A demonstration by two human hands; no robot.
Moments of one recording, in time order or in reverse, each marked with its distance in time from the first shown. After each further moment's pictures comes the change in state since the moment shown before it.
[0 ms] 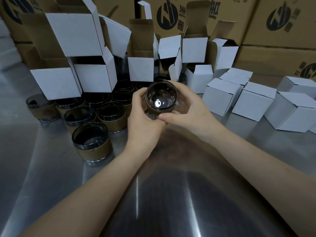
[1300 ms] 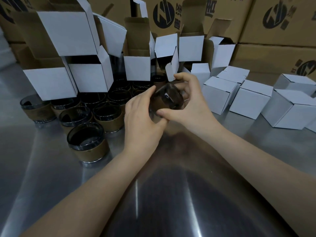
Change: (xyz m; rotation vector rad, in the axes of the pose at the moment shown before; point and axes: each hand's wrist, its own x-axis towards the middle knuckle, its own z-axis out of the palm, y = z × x) left_hand -0.006 0.004 0.001 0.518 -0.012 0.164; right_hand 0.000 -0.003 -0.001 -0.264 0.195 0.026
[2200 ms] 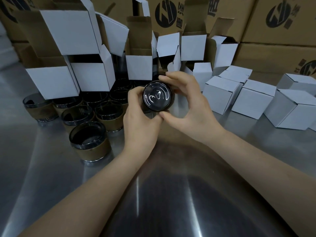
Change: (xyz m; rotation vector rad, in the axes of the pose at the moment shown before) left_hand 0.001 0.002 -0.003 -0.289 0.102 -0.133; right_hand -0.007 -0.012 0.000 -0.110 -0.056 -0.336
